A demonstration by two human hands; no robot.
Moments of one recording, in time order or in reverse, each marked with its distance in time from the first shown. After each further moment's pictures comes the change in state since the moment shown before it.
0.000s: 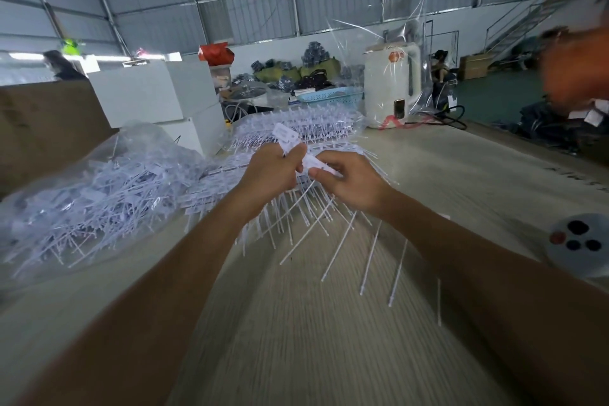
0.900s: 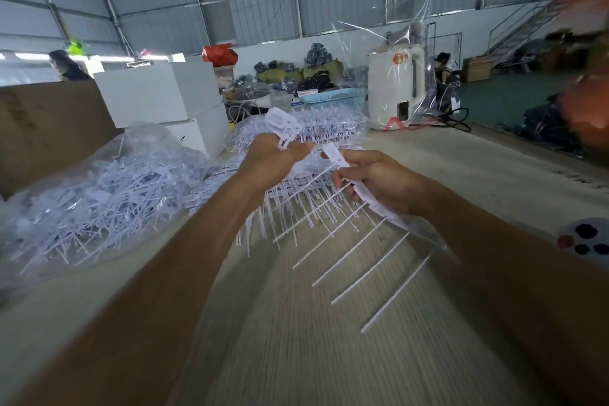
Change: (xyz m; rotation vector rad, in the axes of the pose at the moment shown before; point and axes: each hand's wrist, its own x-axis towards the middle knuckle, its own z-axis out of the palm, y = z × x) left_hand 0.008 0.007 -0.010 -0.083 0.021 -0.068; right_hand -0.009 0.002 -0.029 0.585 -0.212 0.299
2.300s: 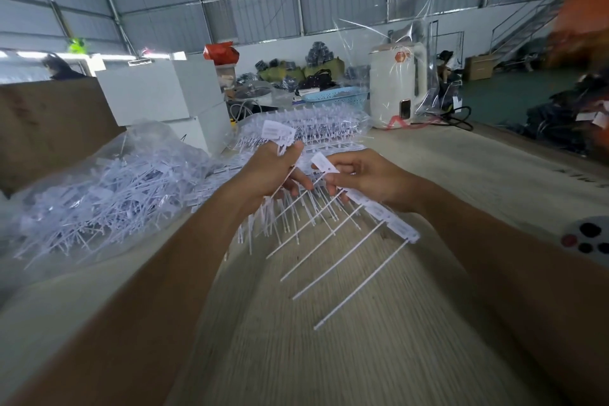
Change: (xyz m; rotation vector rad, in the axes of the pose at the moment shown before) left_hand 0.002 -0.017 -0.003 -0.057 -0.226 -0.072; right_hand 0.007 0.000 0.001 -0.325 -0.057 -0.145
